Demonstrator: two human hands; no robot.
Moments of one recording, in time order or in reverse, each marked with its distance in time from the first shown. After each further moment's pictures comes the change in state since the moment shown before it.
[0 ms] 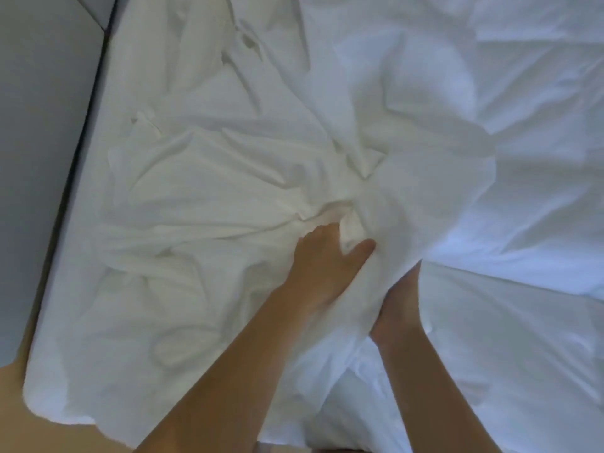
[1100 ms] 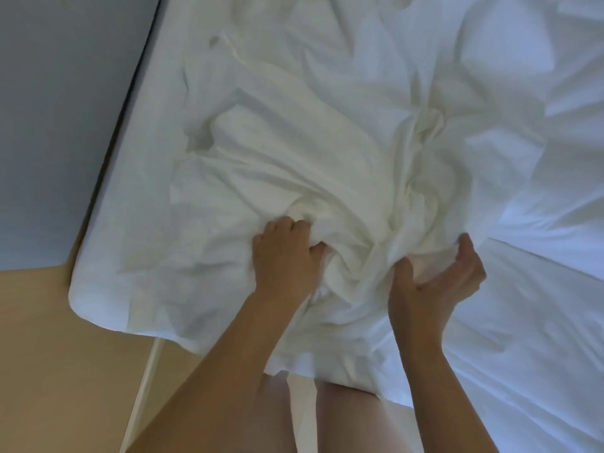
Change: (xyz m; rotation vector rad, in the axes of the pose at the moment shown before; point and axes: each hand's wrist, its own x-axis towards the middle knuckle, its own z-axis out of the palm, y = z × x) left_hand -0.095 -0.099 -0.020 0.396 0.193 -0.194; right_hand -0.067 0.076 -0.011 -1.041 0.498 -0.697
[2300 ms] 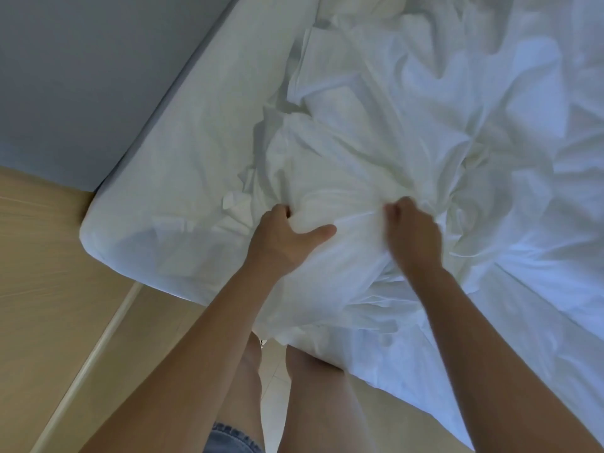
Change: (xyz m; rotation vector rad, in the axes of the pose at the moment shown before) left_hand -0.034 -0.106 -0.001 -0.992 -0.090 -0.274; right_hand -0.002 -0.060 0.061 -0.845 -0.415 -0.441
